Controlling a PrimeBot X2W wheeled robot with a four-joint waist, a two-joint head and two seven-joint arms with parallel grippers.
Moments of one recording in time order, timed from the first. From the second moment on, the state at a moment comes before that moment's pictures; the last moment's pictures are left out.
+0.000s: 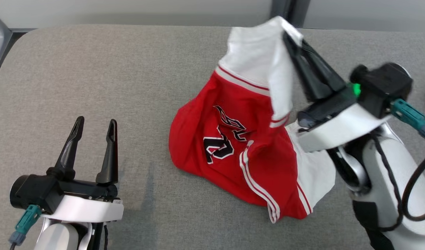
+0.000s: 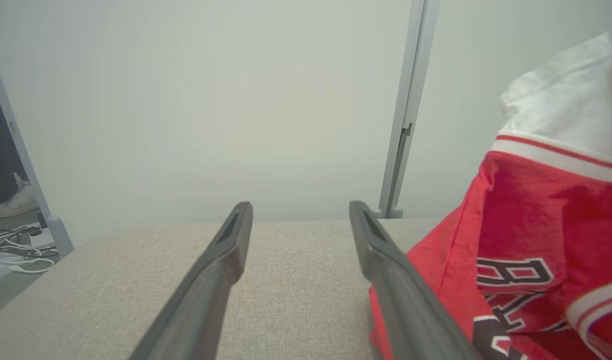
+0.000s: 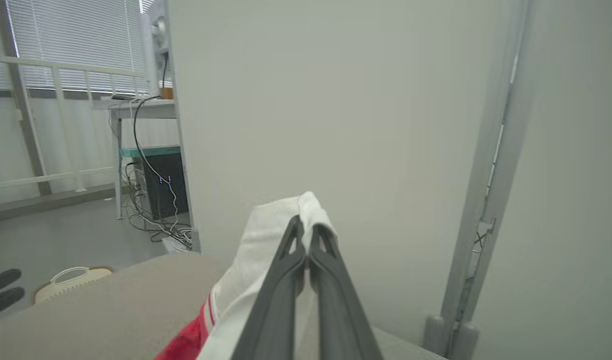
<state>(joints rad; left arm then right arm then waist) -0.11 0.21 -0.13 -0.03 -0.33 0.00 -0.26 -0.59 -0.10 0.34 -0.02 0.23 0.13 0.01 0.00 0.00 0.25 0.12</state>
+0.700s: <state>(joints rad) -0.16 0.24 -0.14 -0.06 -0.33 0.00 -0.25 -0.34 -0.11 0.04 0.30 0.29 0.13 -0.10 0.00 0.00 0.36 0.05</state>
